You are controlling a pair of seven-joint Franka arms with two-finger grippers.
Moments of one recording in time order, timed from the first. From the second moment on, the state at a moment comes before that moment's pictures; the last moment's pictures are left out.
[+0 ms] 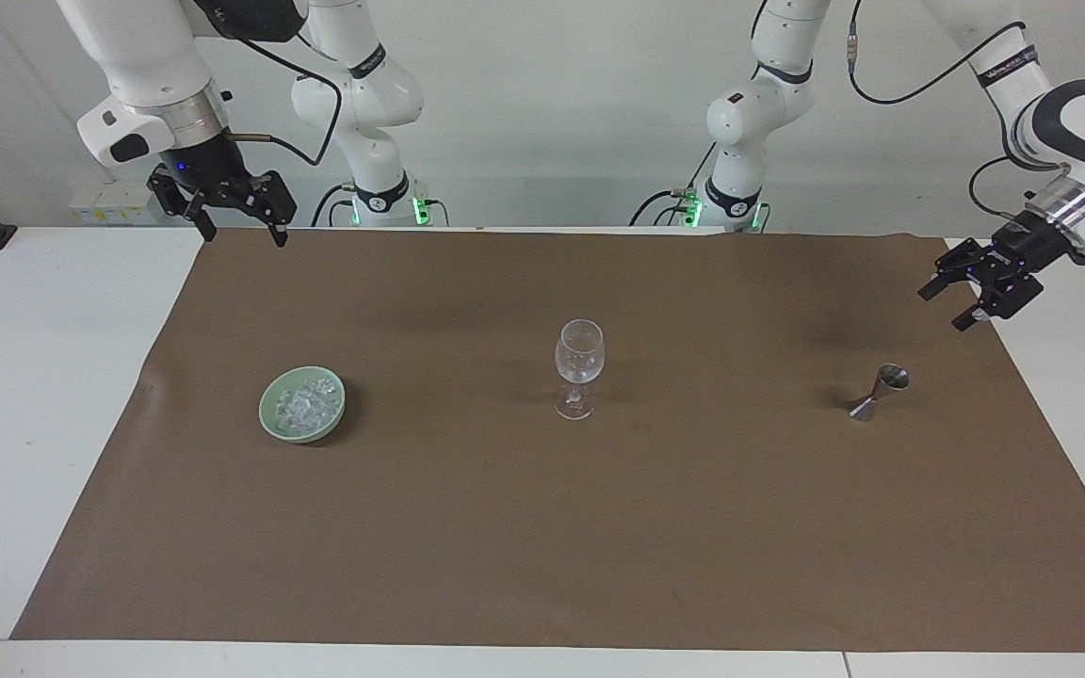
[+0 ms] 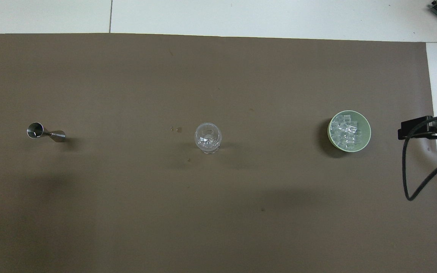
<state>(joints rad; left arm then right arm) 0.54 -0.01 -0.06 -2.01 -0.79 1.82 -0.58 0.05 -0.08 -0.07 -1.64 -0.03 1.56 0.07</state>
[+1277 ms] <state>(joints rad) 0.65 0.23 -0.06 -2.01 -0.97 1.85 -0.72 0.05 -0.08 -0.07 -1.64 -0.03 1.56 0.07</state>
